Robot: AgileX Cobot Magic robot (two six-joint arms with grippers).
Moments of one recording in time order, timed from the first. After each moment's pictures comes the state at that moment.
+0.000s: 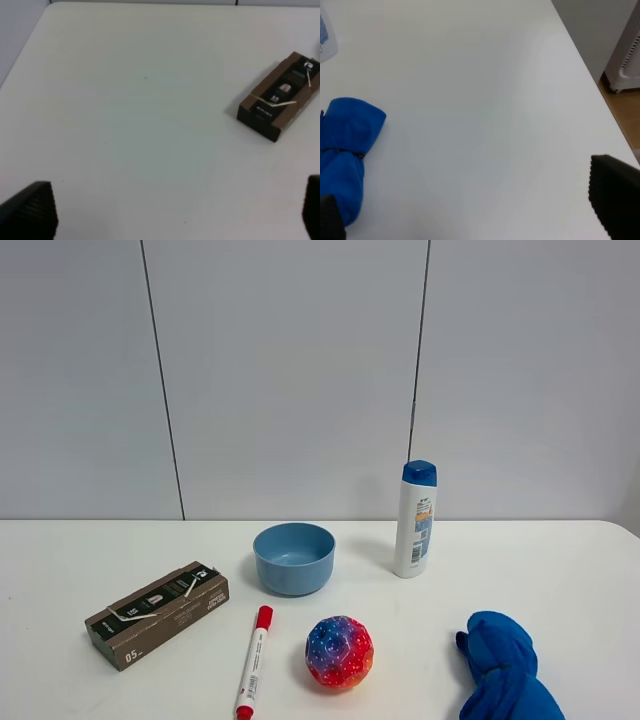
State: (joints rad) left arm 0.10 -0.01 -0.51 -0.01 1.06 0.01; right arm 0.03 0.00 -0.49 -0.08 1.08 0.01
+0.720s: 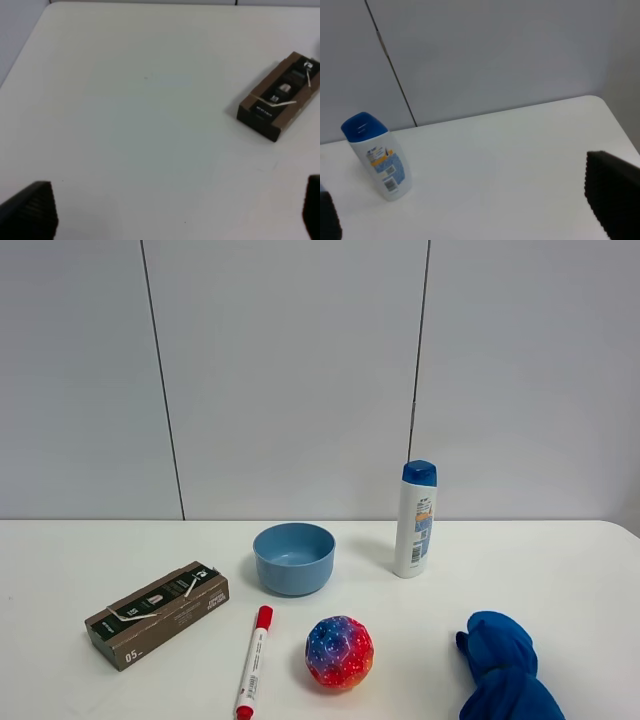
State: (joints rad) left arm 0.10 -0.01 -0.51 -0.01 1.06 0.01; right arm 0.03 0.52 -0.56 0.09 0.37 -0.05
